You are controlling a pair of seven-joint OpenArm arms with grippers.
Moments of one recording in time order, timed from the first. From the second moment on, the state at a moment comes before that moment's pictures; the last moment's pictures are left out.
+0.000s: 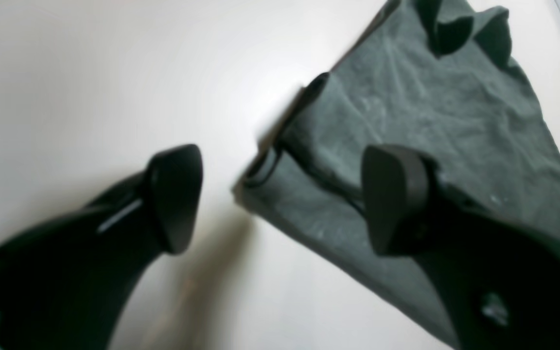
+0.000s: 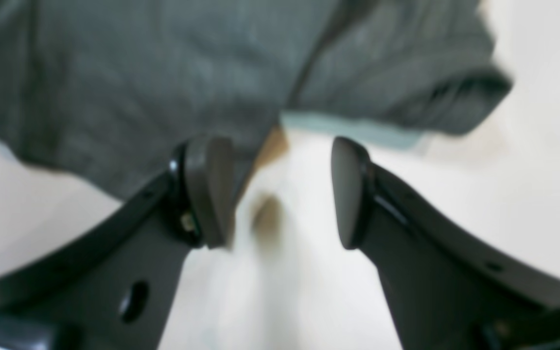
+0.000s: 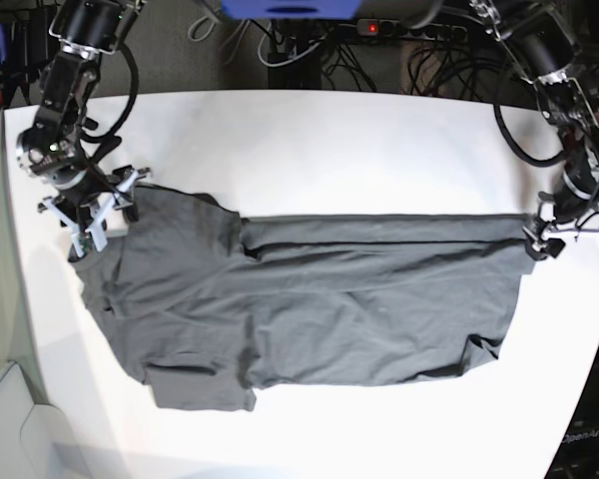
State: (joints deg) left arm -2.6 -12.2 -37.2 79.2 -35.4 -4.9 45.3; right arm -4.1 4.2 26.8 89.9 -3.0 40.1 -38.4
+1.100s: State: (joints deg) left arm -2.6 -12.1 -37.4 79.2 -35.4 -4.9 45.3; right arm -9.2 2.9 20.8 90.0 -2.6 39.9 -36.7
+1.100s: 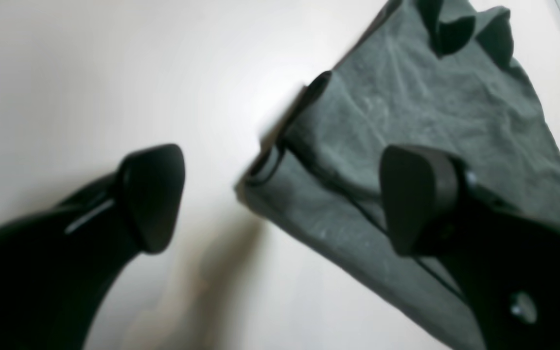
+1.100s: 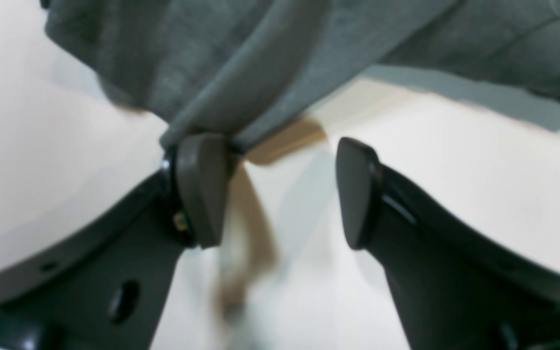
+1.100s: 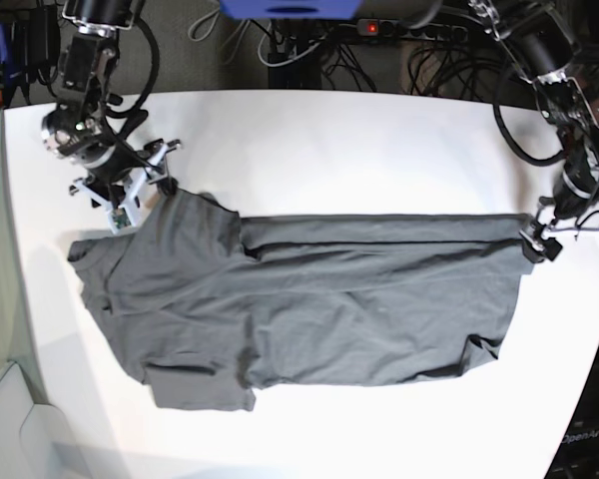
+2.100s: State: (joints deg) left arm -2.5 -12.1 -37.4 79.2 -35.4 -4.9 45.3; right arm -1.5 4.1 15.9 95.0 -3.1 39.9 -38.2
